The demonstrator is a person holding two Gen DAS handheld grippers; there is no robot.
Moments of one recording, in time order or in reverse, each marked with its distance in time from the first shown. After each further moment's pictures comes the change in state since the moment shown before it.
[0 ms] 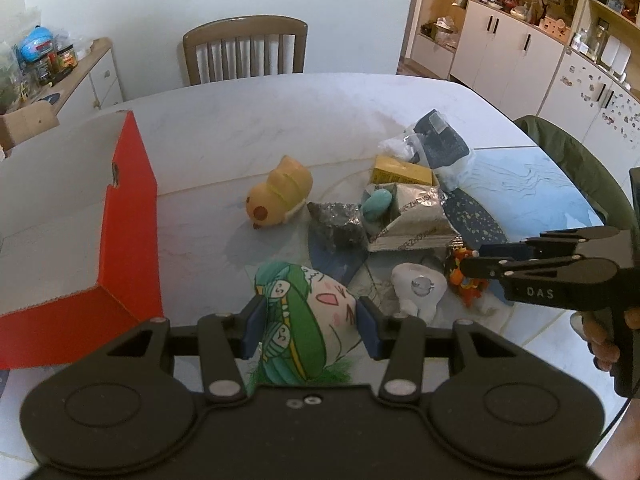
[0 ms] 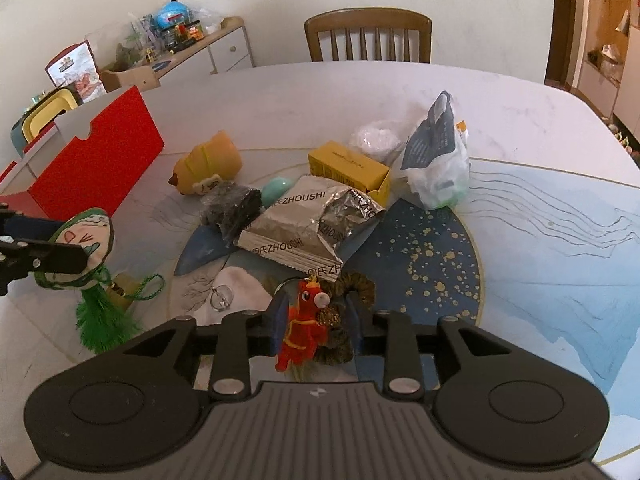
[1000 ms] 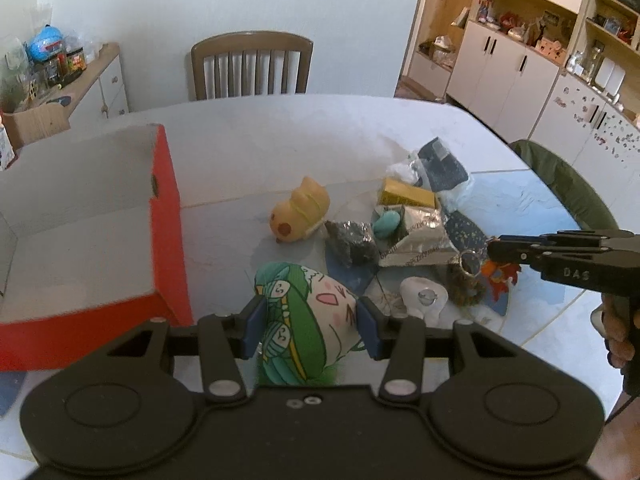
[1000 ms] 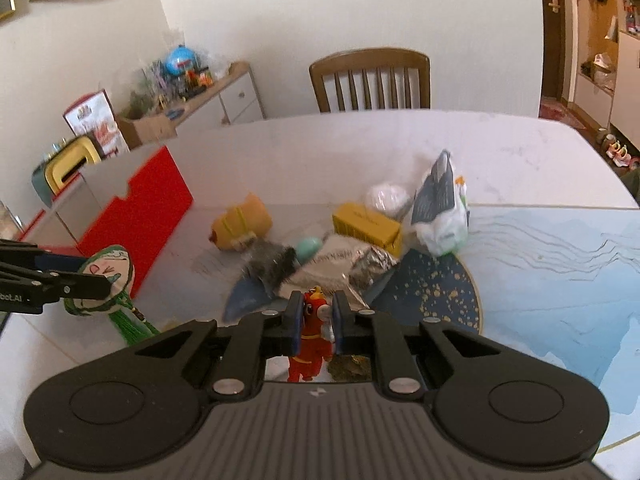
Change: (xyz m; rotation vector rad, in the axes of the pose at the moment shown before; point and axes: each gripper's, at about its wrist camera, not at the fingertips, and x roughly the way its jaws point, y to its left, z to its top) left arm -0.033 0.036 0.004 -0.005 -0.077 -0.146; right arm -0.057 0.020 0.018 0.049 -0.120 0.029
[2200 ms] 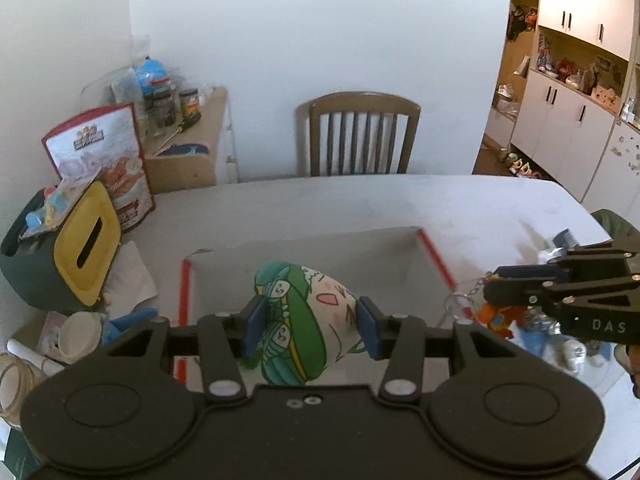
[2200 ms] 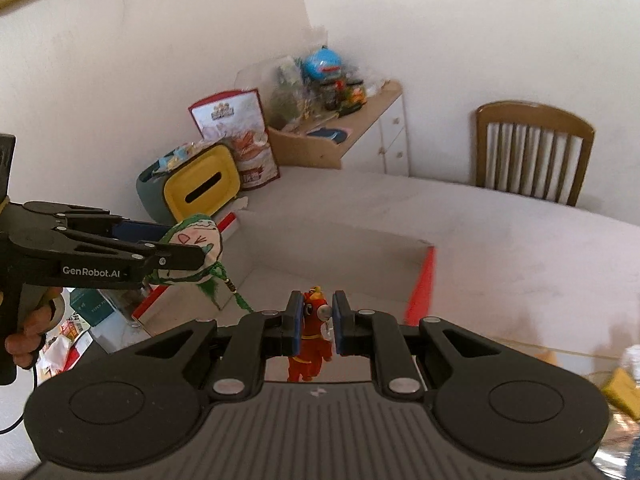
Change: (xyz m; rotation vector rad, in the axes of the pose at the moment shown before) left arm -0.067 0.224 0.059 -0.037 -0.121 0.160; right arm 0.092 0.272 0.115 -0.198 0.003 0.241
